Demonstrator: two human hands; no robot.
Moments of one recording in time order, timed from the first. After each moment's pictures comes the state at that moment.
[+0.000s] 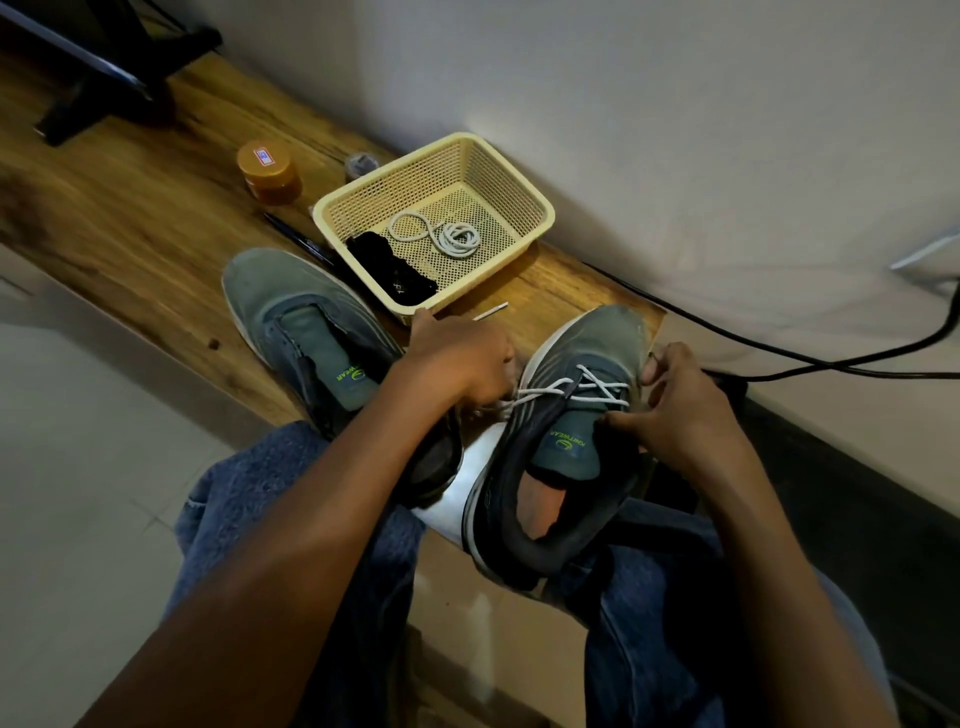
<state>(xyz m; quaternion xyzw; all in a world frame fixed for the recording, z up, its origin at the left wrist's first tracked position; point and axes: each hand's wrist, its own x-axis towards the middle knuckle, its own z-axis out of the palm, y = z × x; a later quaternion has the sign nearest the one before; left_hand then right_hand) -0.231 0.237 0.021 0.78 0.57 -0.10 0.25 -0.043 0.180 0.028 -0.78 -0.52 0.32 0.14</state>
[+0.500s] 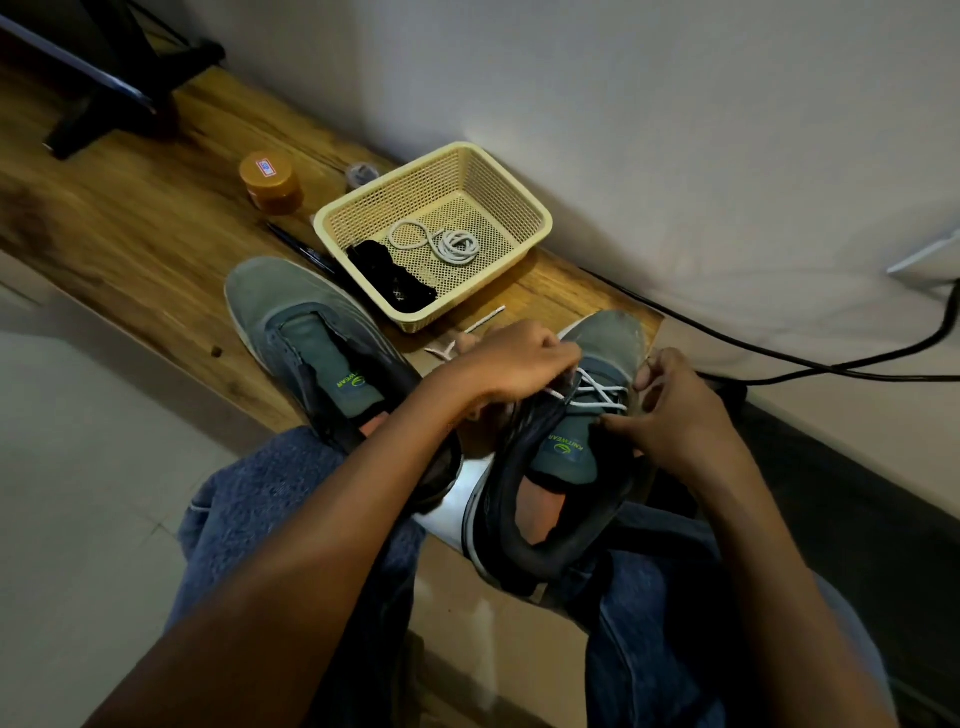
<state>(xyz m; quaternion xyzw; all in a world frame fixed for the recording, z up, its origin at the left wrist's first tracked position) -0.203 0.233 0.029 0.68 0.55 0.06 0.48 -0.045 0.179 0.028 -0.77 -0.52 0.33 0.16</state>
